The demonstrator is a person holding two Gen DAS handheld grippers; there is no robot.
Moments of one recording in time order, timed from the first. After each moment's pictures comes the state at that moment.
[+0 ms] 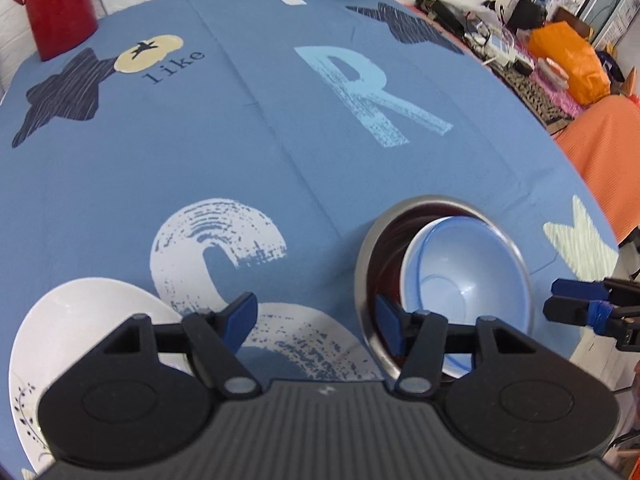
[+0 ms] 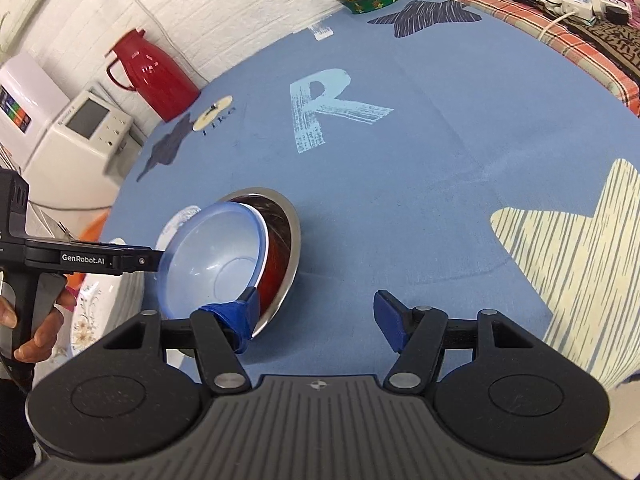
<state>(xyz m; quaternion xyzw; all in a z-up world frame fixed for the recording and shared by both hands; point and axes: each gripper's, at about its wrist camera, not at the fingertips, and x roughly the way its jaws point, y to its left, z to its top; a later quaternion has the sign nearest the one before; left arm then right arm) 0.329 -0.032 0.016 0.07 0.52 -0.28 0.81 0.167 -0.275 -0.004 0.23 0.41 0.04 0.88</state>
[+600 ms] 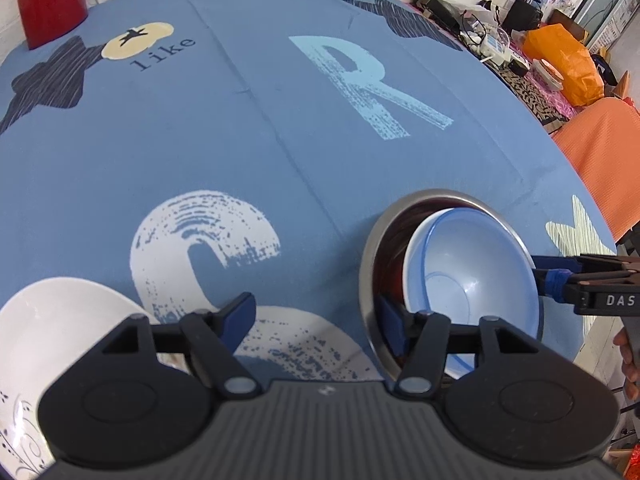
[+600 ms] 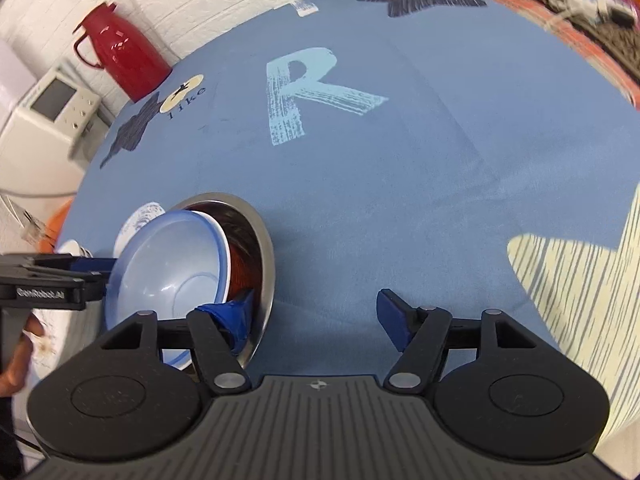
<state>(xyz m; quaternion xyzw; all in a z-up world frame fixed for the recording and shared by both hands) 0.334 -0.031 0.000 0.05 0.52 -0.29 0.80 0.208 -0.269 -0.018 0.19 0.45 0.02 0.87</state>
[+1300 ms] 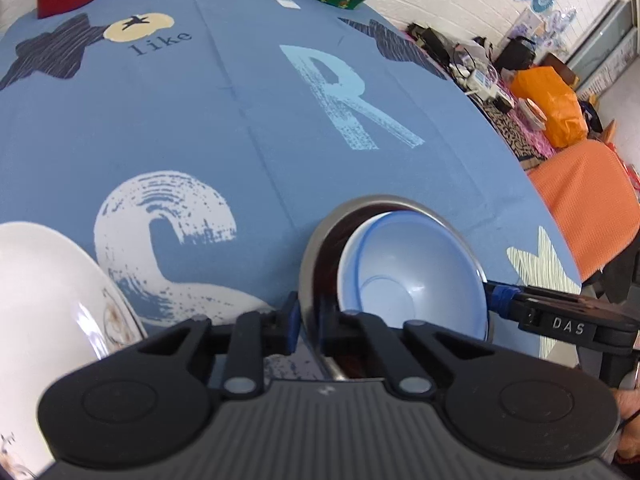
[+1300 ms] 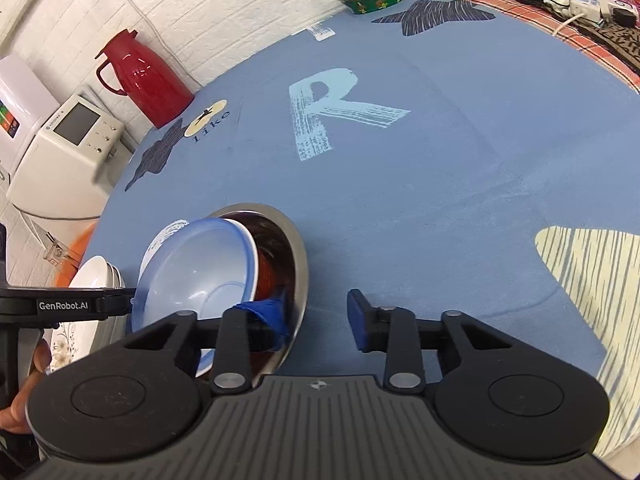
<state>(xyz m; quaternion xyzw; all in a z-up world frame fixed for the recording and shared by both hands) 0.310 -0.034 0.001 -0.03 0.51 -0.30 0.81 0.194 -0.259 -0.020 0.24 0.40 0.03 0.88</state>
